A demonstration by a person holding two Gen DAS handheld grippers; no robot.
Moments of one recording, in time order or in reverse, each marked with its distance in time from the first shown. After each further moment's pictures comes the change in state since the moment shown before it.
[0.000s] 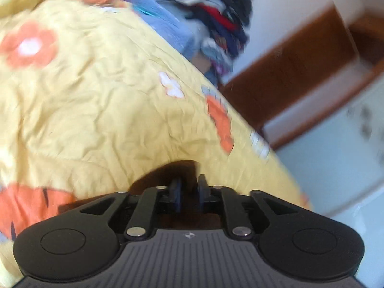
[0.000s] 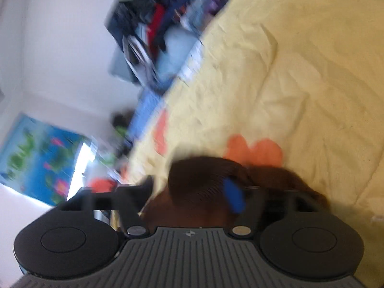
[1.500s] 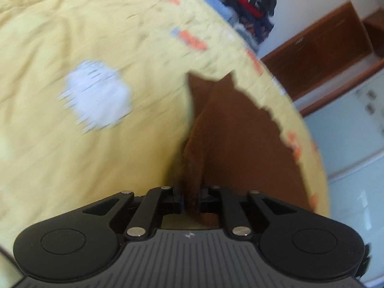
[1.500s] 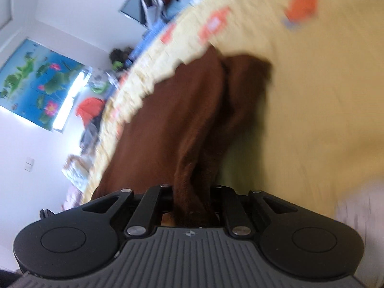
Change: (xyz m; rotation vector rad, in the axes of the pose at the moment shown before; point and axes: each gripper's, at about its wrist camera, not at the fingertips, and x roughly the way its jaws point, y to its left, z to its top) left arm -0.228 0.085 -0.211 0.001 0.103 0.154; right arm -0.189 -0.005 -0.191 -0.201 0.285 -0.155
